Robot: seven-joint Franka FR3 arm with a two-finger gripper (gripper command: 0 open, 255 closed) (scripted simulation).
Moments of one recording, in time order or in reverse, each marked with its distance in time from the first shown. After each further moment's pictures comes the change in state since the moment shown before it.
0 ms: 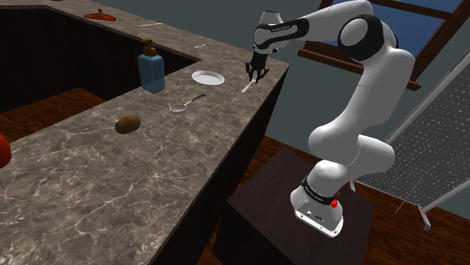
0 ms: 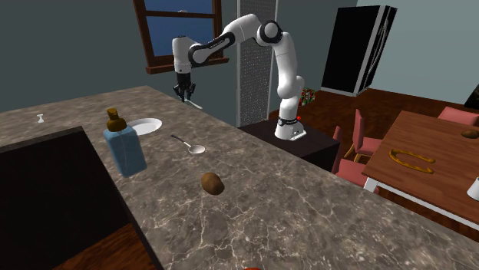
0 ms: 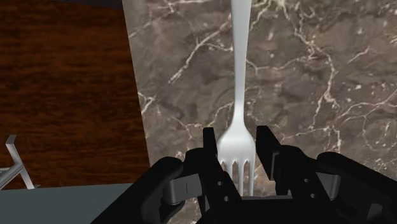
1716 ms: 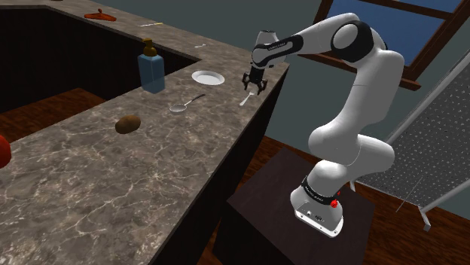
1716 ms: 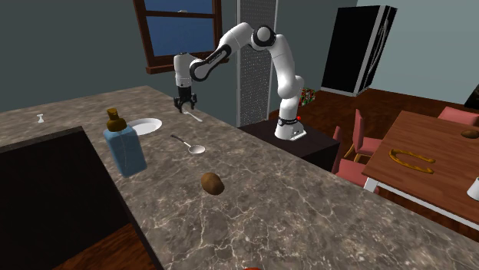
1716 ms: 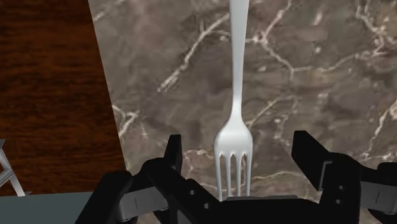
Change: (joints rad) arm 0.026 0.120 -0.055 -0.053 -0.095 0.148 0.041
